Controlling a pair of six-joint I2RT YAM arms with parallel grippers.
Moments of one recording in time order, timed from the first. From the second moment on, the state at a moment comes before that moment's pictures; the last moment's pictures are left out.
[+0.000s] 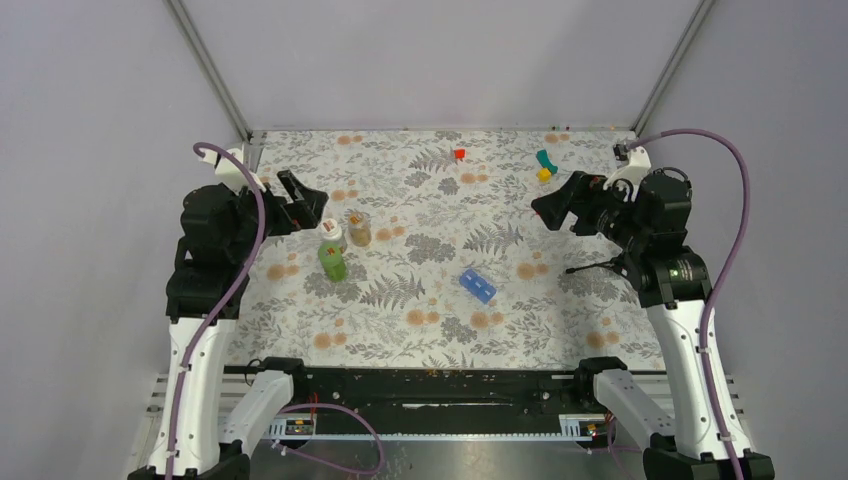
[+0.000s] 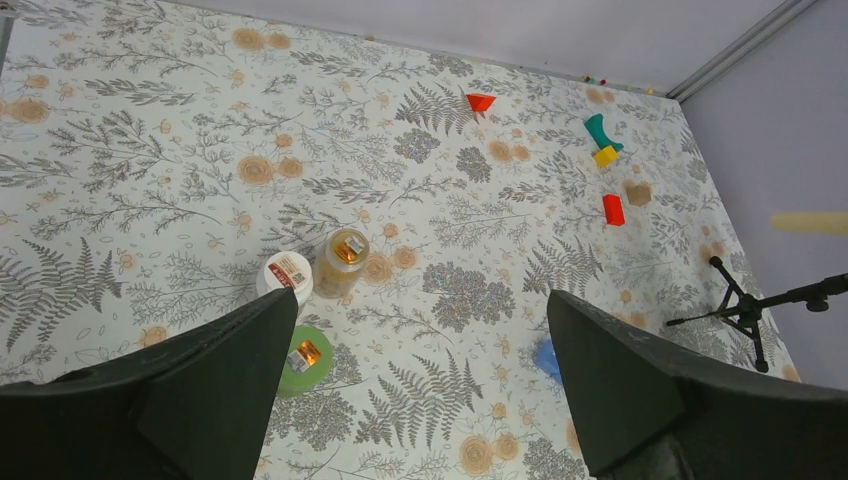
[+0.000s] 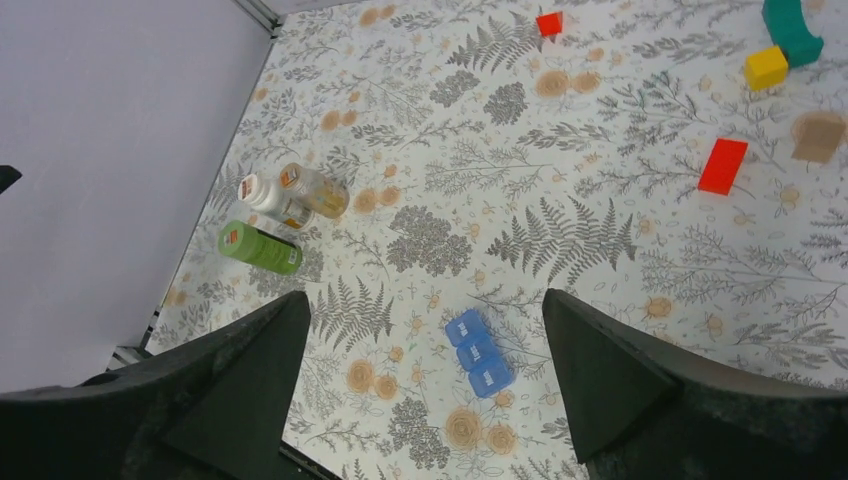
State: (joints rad) left arm -0.06 0.80 1.17 -0.62 0.23 -0.34; right arm 0.09 0.86 1.14 -0.58 -0.42 0.37
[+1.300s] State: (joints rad) left arm -0.62 0.97 0.64 -0.26 0.24 -0.68; right arm 0.32 1.49 0.68 -0.19 -0.23 0.54
